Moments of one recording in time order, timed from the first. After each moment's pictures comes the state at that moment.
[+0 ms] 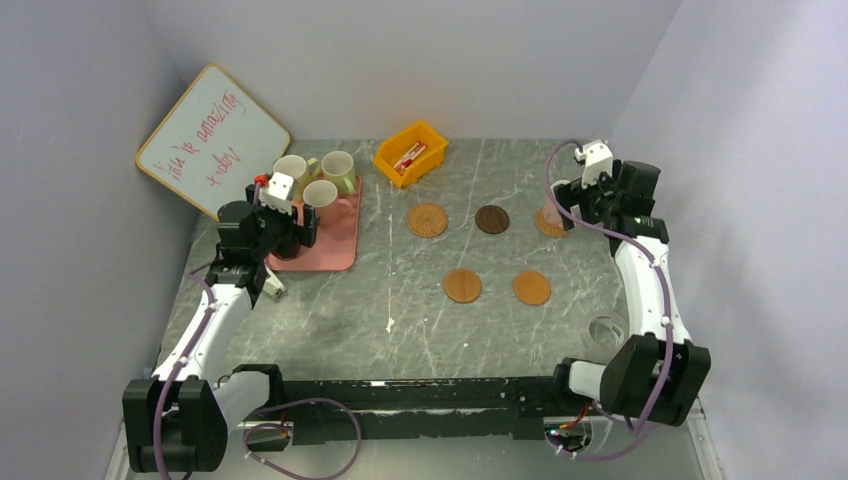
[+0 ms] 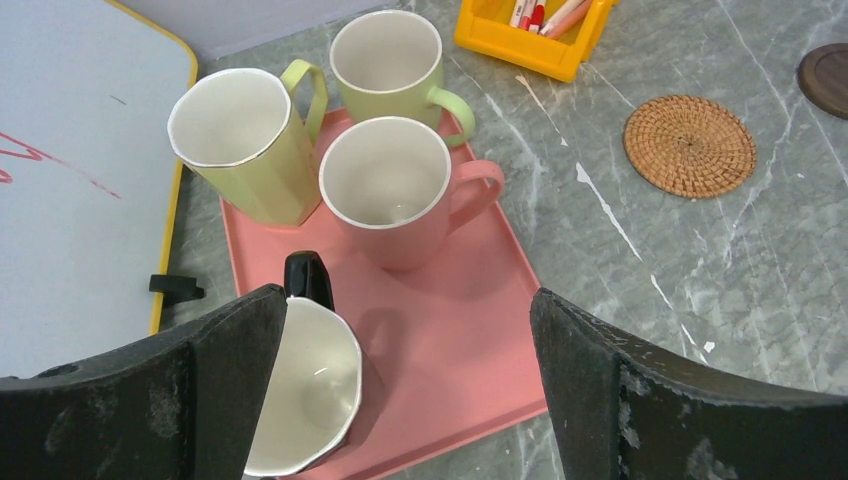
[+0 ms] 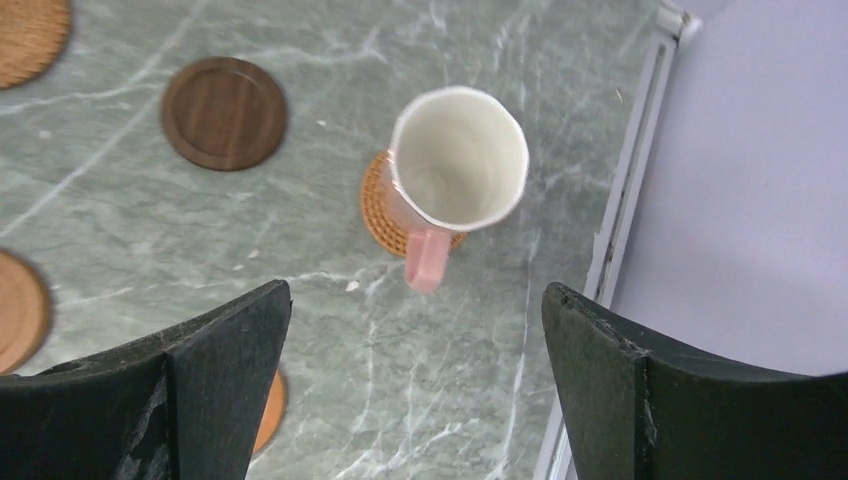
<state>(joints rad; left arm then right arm) -0.01 1.03 0.64 0.13 0.31 0.16 -0.23 1.24 1.02 -0.36 -0.33 -0.48</state>
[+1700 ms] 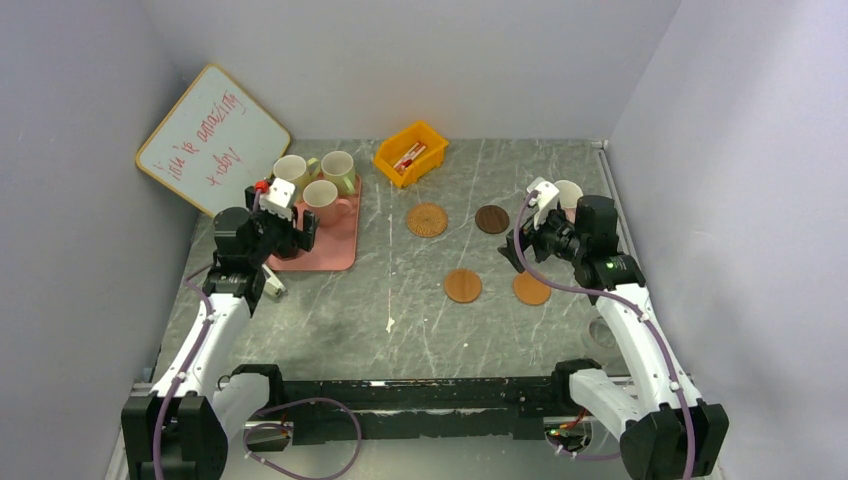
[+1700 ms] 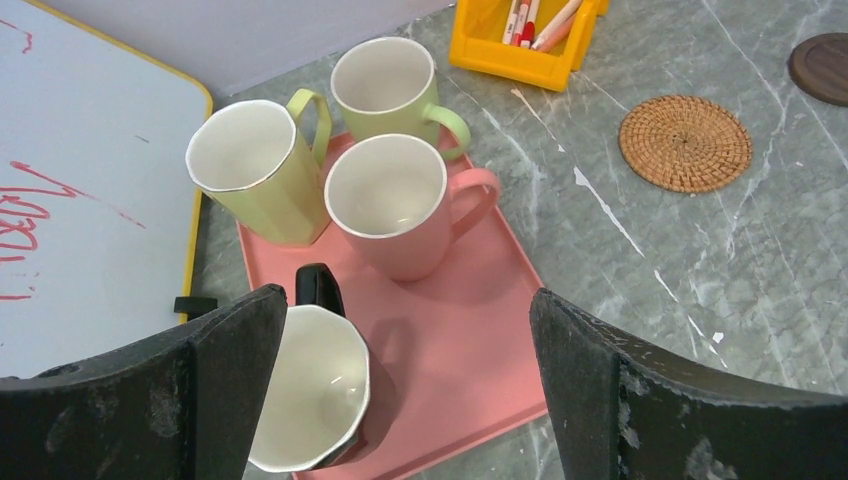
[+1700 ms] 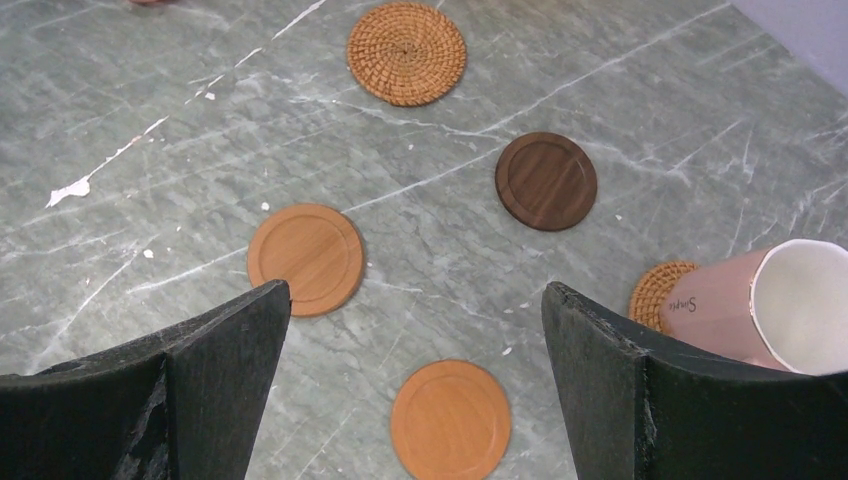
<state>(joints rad) -0.01 0.96 0.61 0.15 0.34 0.22 0.10 0.94 0.83 -0.41 -0.56 -0.40</state>
